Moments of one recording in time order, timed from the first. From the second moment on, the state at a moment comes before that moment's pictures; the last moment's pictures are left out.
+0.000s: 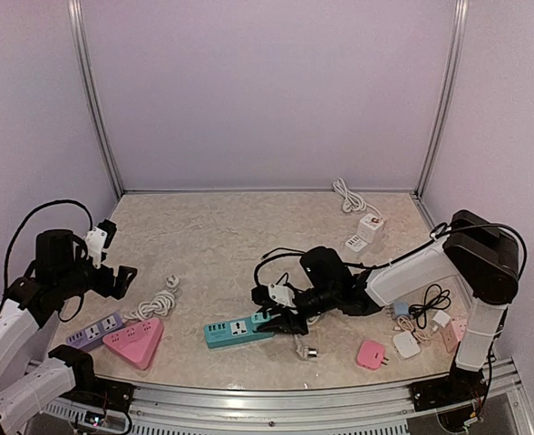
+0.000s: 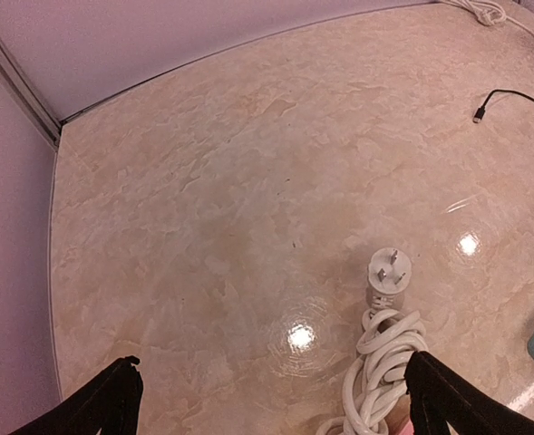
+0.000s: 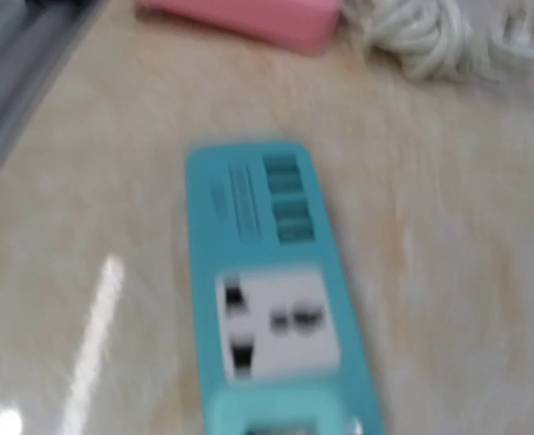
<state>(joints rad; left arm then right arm) -0.15 0.60 0.49 -0.44 0.10 0.24 0.96 1.86 0.85 0.41 -0.59 -0.48</state>
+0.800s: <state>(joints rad) -0.19 0.51 0.49 -0.44 0.10 0.23 0.95 1.47 1.05 -0.31 -0.17 -0.07</state>
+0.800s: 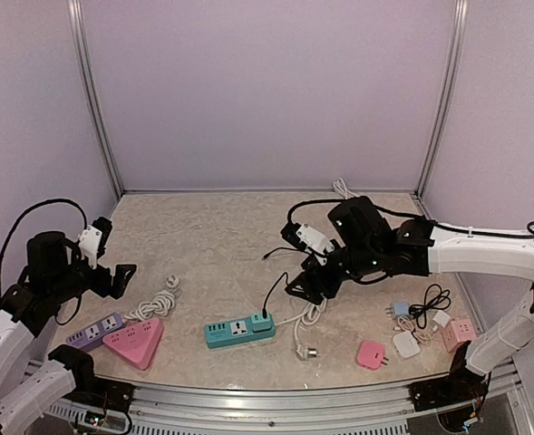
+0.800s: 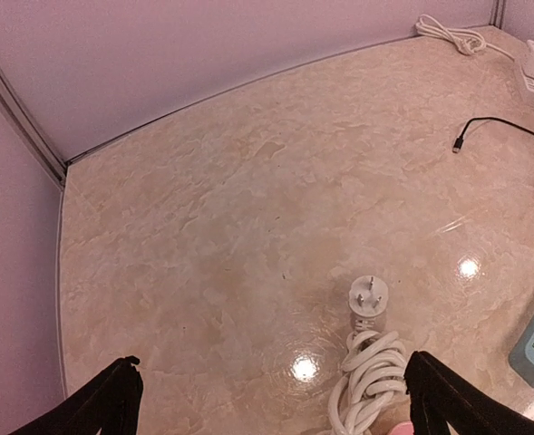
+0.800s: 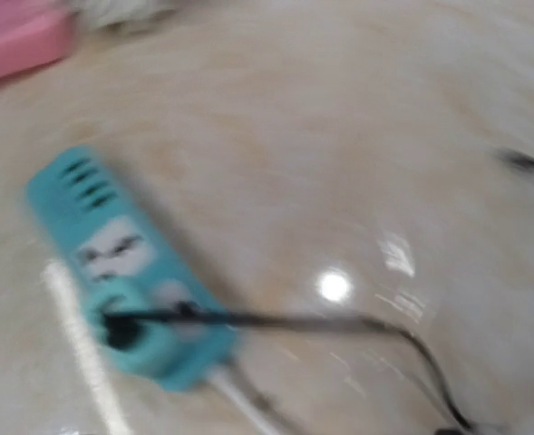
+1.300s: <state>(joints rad) -0.11 0.23 0.44 -0.43 0.08 0.07 0.37 1.14 0.94 -0.73 0.30 0.67</state>
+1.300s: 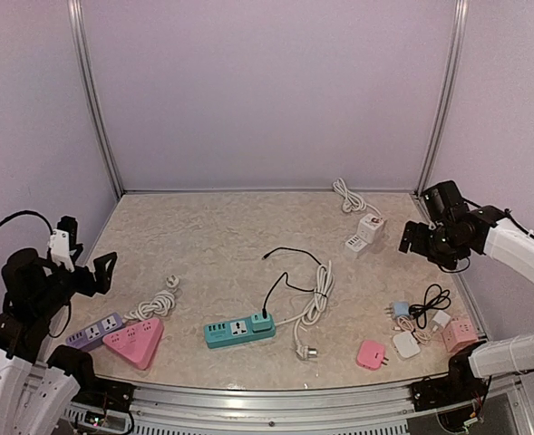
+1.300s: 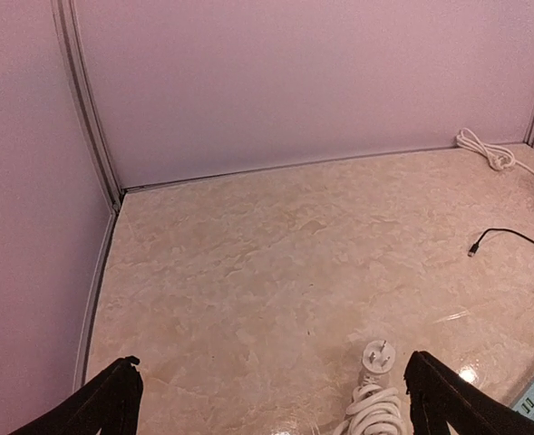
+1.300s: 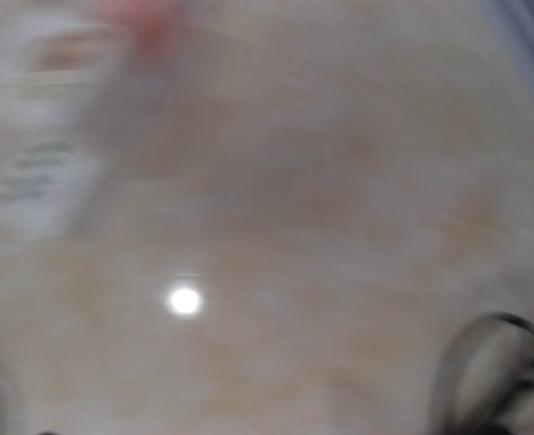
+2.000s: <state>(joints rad) -0.08 0.11 0.39 -0.41 0.04 0.01 0.05 1.41 0.77 -0.71 0.27 0.79</state>
